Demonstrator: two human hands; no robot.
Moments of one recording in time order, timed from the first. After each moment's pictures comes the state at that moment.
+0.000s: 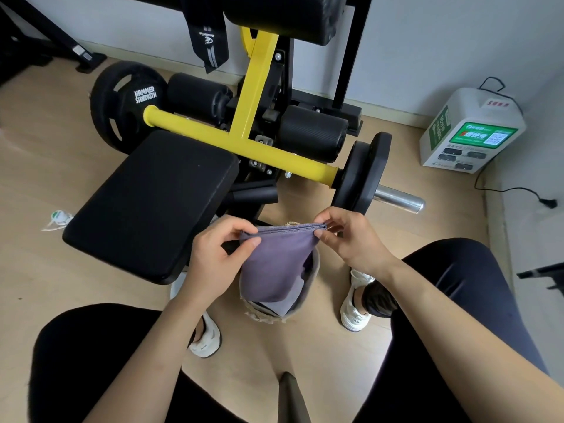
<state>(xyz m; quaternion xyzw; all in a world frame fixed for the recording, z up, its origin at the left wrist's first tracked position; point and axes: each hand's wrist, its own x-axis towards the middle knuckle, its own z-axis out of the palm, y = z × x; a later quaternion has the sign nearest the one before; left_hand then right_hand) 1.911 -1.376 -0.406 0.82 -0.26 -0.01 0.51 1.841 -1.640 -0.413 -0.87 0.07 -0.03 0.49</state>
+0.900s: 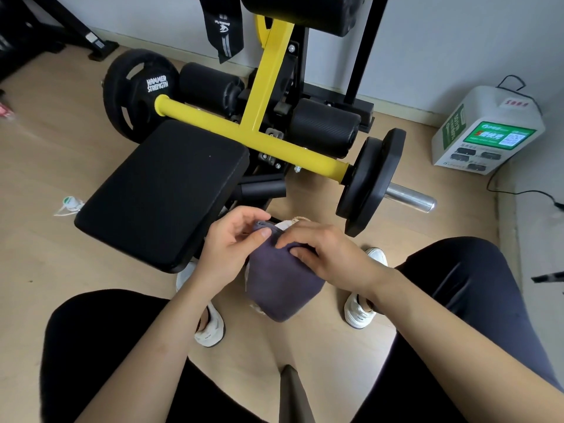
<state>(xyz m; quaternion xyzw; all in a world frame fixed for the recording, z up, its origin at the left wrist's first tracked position) 1.912 -1.380 -0.404 0.74 -0.18 -0.16 0.63 1.842 -1.585 -0.389 -0.91 -0.18 -0.02 0.38</state>
